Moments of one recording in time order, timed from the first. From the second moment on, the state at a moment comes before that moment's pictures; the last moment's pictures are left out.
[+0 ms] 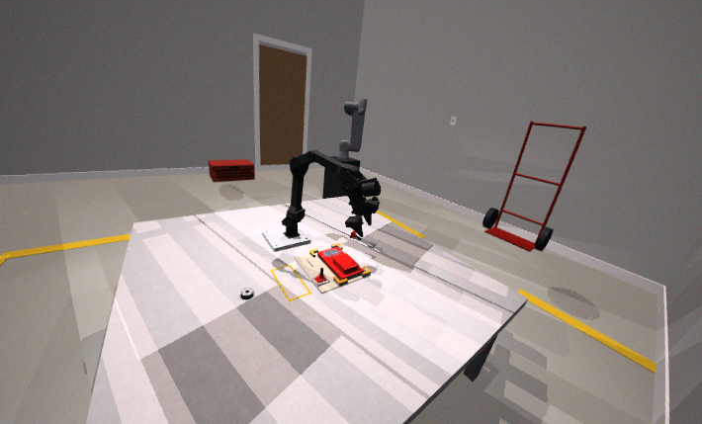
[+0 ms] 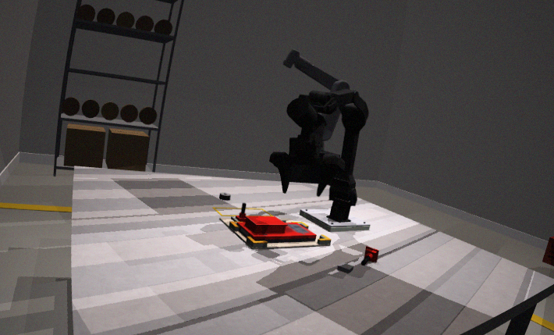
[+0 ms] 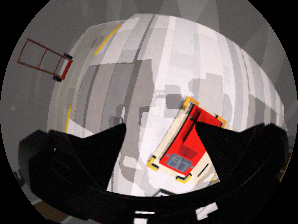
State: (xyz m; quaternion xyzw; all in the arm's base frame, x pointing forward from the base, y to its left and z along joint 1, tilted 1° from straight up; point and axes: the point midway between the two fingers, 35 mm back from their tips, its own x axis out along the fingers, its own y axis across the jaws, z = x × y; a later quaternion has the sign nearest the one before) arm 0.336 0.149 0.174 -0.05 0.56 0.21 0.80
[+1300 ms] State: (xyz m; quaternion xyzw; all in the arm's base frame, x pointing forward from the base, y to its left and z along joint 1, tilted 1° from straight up) arm 0.354 0.051 0.115 0.04 0.69 -0.04 0.72
